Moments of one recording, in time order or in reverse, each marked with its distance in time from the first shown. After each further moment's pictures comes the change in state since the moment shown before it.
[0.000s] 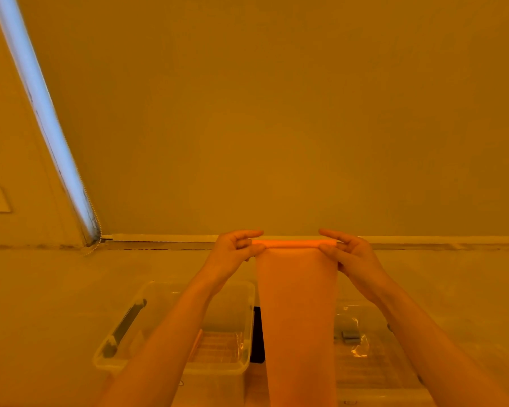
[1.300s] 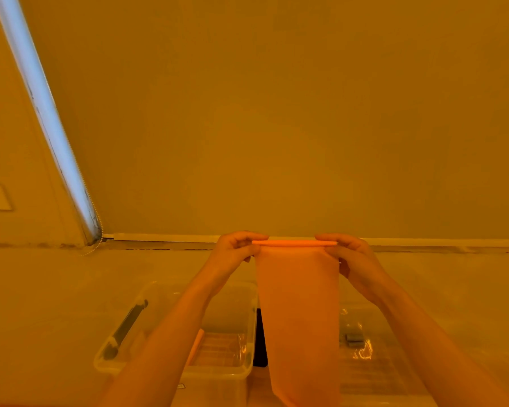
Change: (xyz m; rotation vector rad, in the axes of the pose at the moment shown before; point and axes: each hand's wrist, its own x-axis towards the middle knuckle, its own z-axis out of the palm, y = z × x) left_hand 0.009 -0.006 -0.008 -0.048 0.027 -0.009; right_hand 0.012 0.000 0.008 0.051 -0.010 0.059
